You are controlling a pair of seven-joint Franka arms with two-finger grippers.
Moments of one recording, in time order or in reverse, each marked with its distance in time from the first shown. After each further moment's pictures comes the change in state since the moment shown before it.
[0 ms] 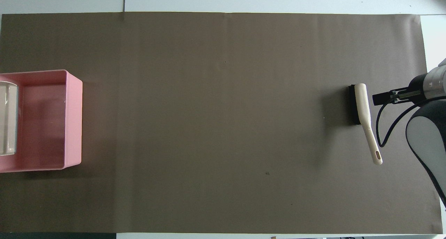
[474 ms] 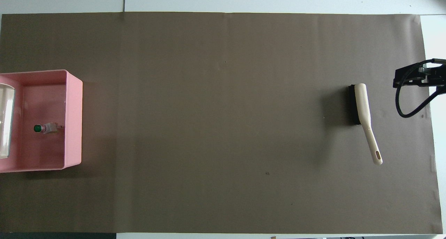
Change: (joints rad) left arm -0.061 -0.013 -0.003 0.003 0.109 -0.106 -0.016; right arm 0.028 0.053 -0.005 0.339 0.000 -0.345 0.323
